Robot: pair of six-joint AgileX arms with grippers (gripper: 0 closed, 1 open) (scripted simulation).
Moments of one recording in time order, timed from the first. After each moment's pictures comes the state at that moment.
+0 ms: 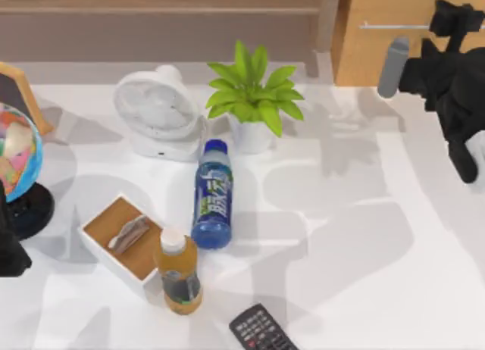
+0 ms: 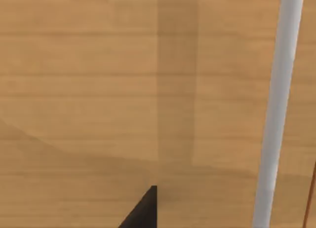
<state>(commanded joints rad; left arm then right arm) 0.00 0.00 0.00 0.00 0.00 0.00 0.16 2.28 1.06 1.22 0.20 -1.56</state>
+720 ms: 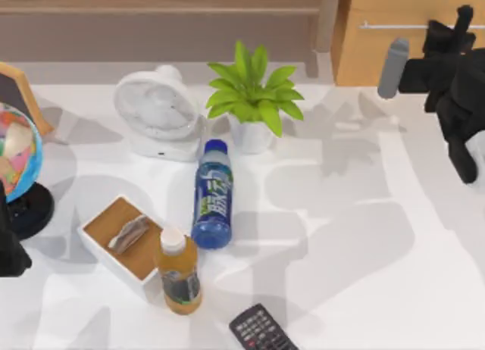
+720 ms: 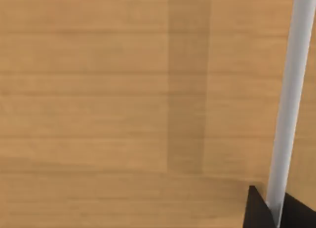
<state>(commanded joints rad) 0.00 0.00 0.00 0.00 0.00 0.00 0.16 2.28 1.06 1.22 0.20 -1.56</state>
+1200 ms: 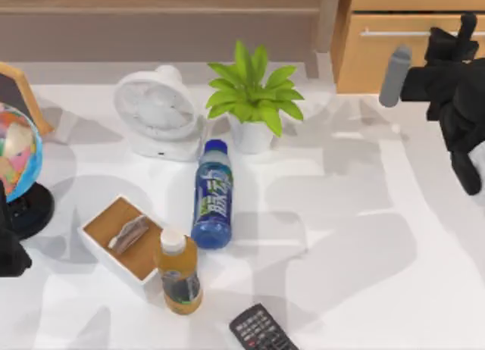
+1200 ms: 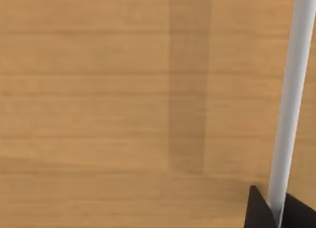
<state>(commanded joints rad) 0.00 0.00 0.00 0.00 0.00 0.00 0.18 2.25 0.99 1.26 0.21 -1.55</state>
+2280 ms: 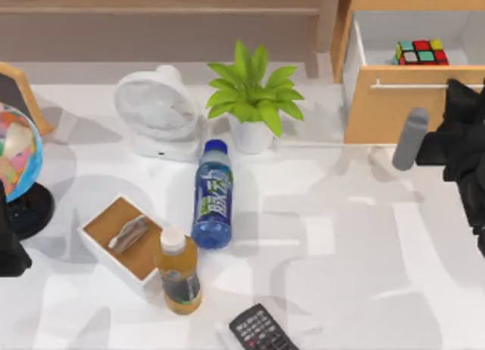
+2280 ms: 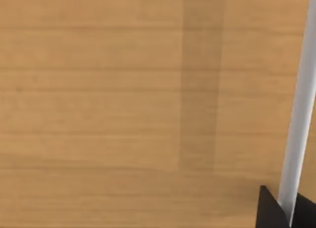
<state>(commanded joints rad) 0.00 0.00 0.00 0.00 0.00 0.00 0.24 2.08 0.55 1.51 0.27 -1.55</state>
